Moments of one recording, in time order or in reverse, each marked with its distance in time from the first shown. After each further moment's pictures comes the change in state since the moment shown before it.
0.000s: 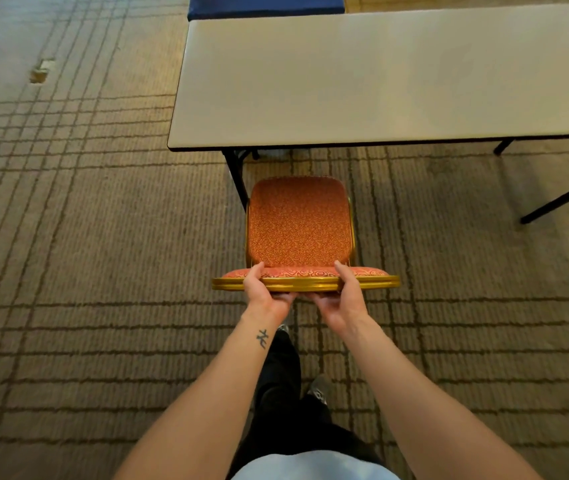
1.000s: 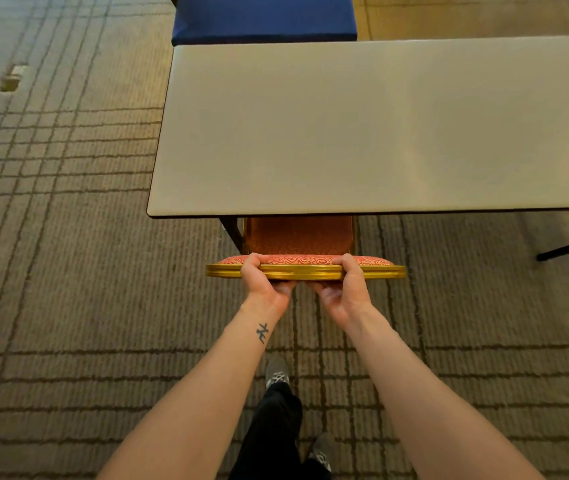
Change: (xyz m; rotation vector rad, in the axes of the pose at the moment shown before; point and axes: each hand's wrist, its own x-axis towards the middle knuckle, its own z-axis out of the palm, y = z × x) left_hand 0.136 0.115 0.198 0.043 -0.012 0.088; right_hand 0.161 -0.108 0.183 0.028 -0.007 0.003
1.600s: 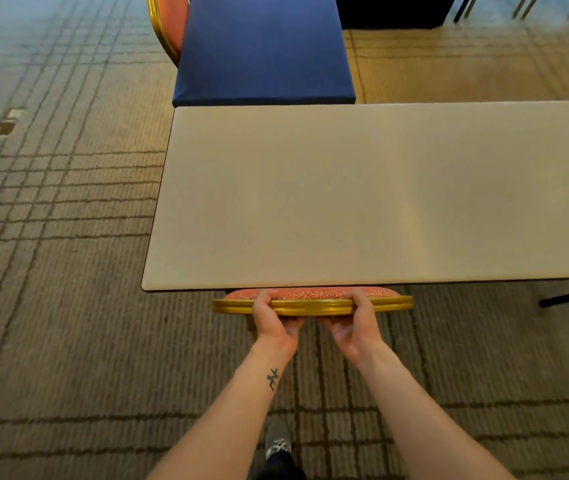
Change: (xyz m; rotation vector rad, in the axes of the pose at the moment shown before) left_hand 0.063 0.033 0.065 0.034 -0.108 -0.001; right_hand 0.075 -0.040 0.060 -0.061 0.005 -0.073
